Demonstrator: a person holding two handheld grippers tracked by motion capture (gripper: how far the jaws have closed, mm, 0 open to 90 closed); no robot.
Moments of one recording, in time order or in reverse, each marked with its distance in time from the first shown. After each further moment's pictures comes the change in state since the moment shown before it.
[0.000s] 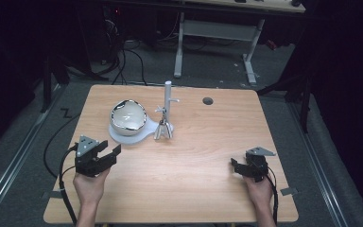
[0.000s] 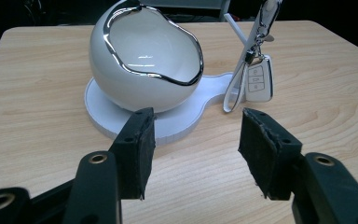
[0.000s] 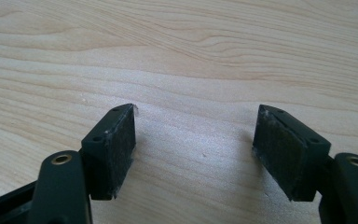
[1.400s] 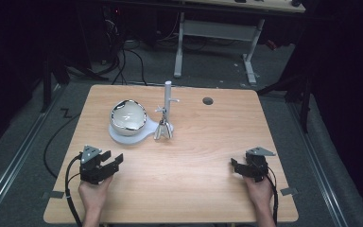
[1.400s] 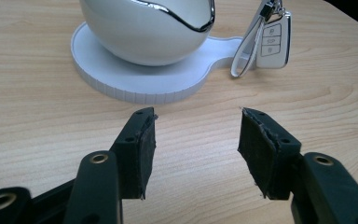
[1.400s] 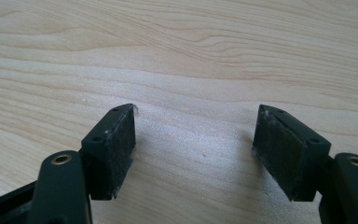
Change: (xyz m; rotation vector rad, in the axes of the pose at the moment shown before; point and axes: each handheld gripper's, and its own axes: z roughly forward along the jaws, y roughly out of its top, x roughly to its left) left arm 0.006 -0.039 0.020 0.065 -0.015 -0.082; right arm 0.000 0.000 0.000 0.000 -0.001 0.001
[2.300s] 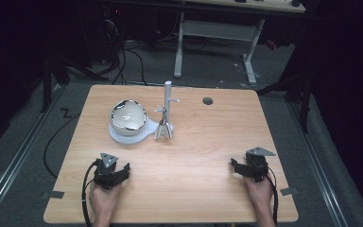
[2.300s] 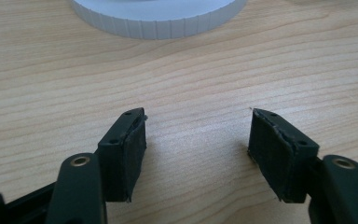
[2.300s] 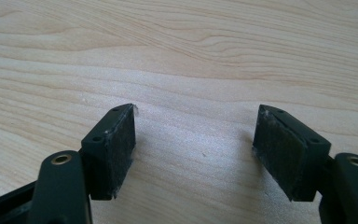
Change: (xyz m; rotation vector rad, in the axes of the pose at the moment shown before) left arm -0.012 -0.036 0.045 0.145 0.177 0.121; right arm 0.000 0.000 0.000 0.000 -0.001 0.001
